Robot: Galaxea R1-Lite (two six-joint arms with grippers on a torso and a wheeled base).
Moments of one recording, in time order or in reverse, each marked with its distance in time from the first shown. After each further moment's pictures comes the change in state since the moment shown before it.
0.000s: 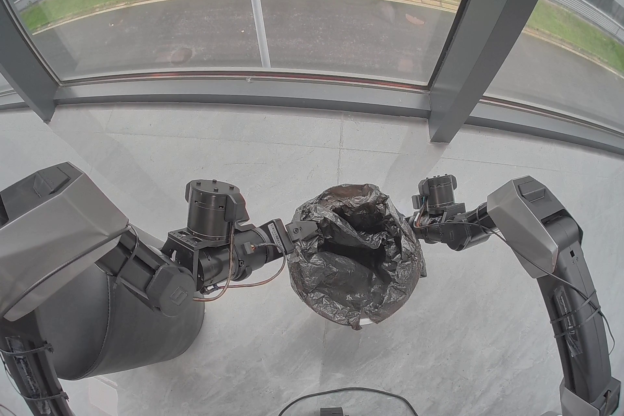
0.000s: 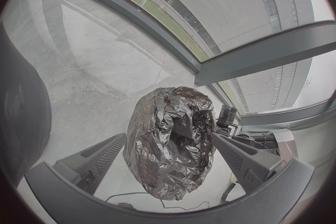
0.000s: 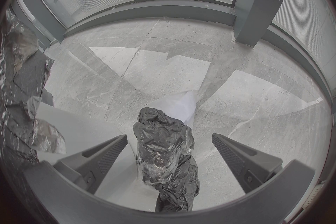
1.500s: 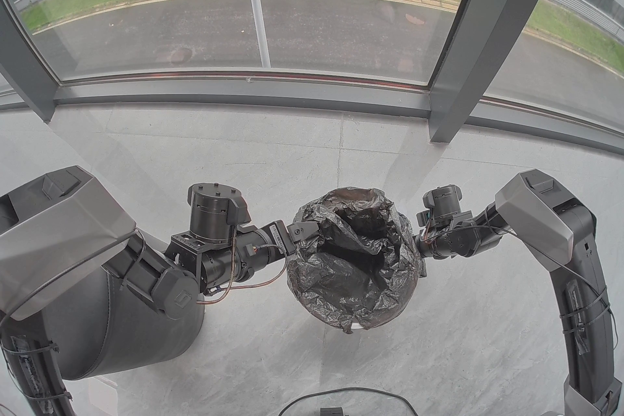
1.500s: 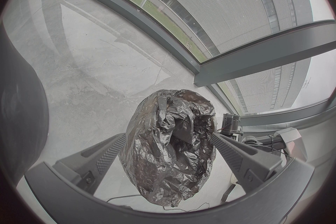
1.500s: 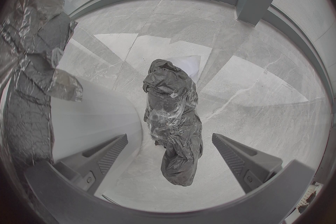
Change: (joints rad) left arm 0.000 0.026 0.003 -0.045 0.000 0.000; right arm 0.003 -0.099 0.211 0.063 0.026 -0.004
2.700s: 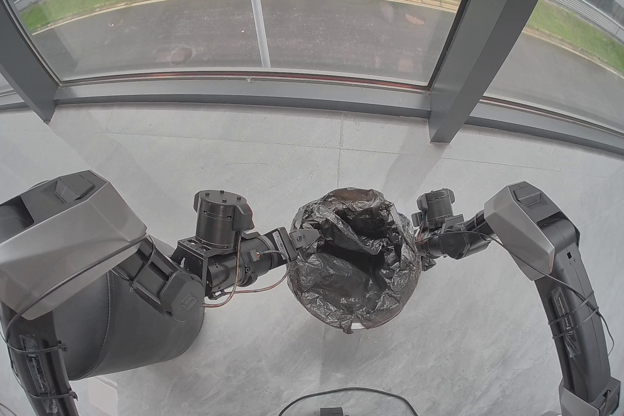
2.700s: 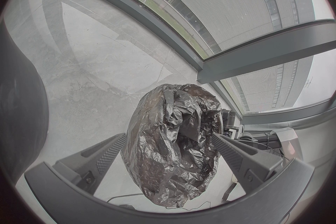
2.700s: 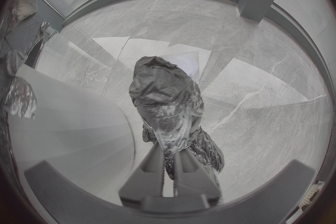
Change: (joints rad) left arm 0.000 0.041 -0.009 -0.003 0.000 0.001; right arm -0.005 0.121 -0.167 0.011 -0.001 0.008
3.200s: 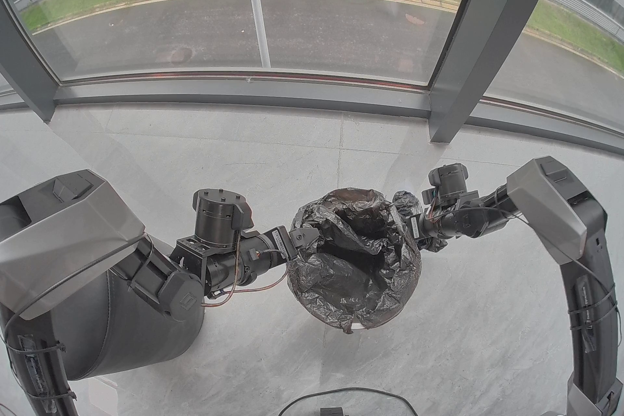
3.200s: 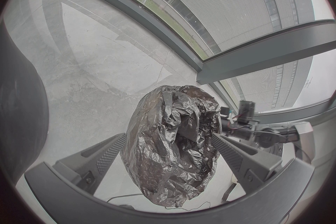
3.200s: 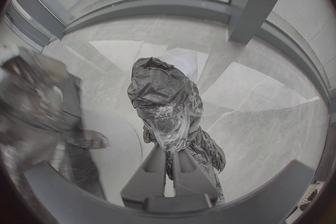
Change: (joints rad) left arm 0.000 -0.007 0.002 -0.001 0.001 -0.001; right arm -0.006 -0.181 0.102 0.041 -0.016 0.003
